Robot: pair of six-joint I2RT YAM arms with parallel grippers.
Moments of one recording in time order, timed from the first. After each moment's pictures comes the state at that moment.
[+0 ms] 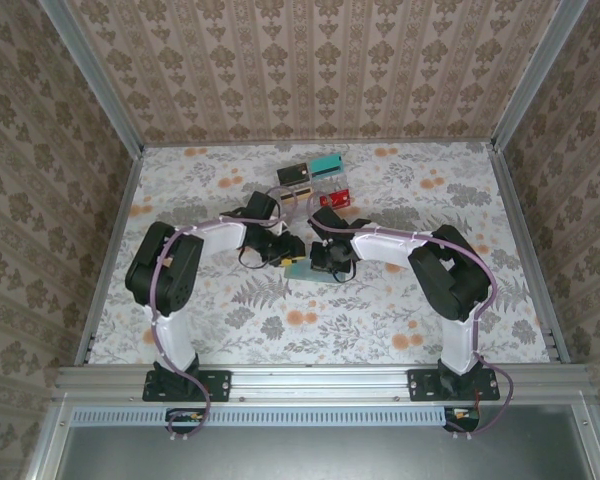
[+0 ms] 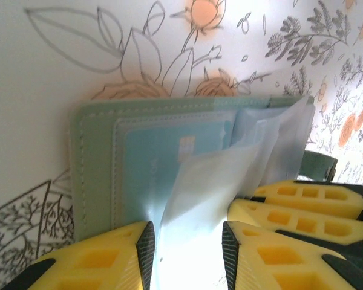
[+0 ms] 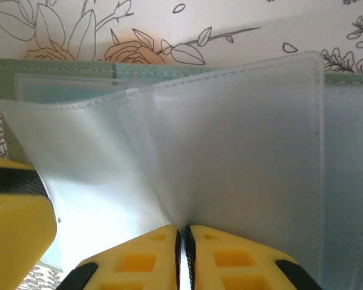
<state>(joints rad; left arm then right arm) -0.51 1.89 1.11 -0.36 0.60 -0.61 0.66 1.93 1.22 -0.47 -0.09 0.82</state>
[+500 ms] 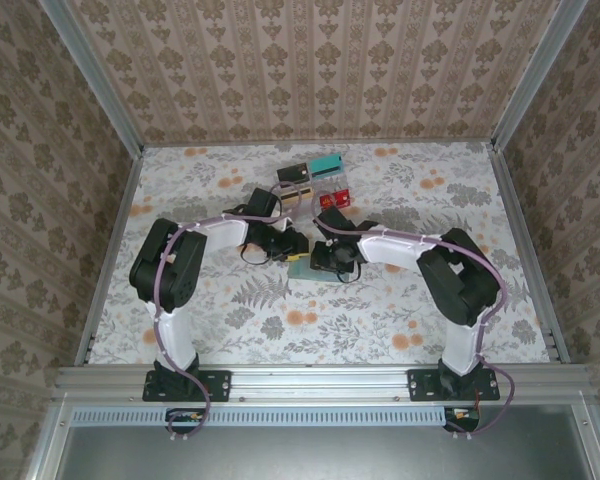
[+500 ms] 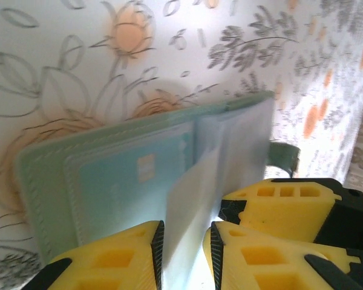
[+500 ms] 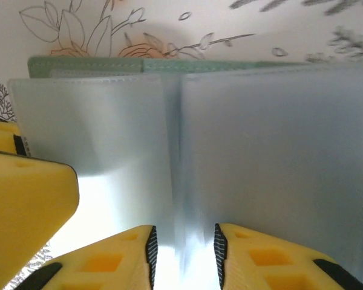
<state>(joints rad) -0.51 1.92 1.13 -0.29 0.73 -0.57 0.65 1.85 1.15 -0.42 -0.10 0.79</state>
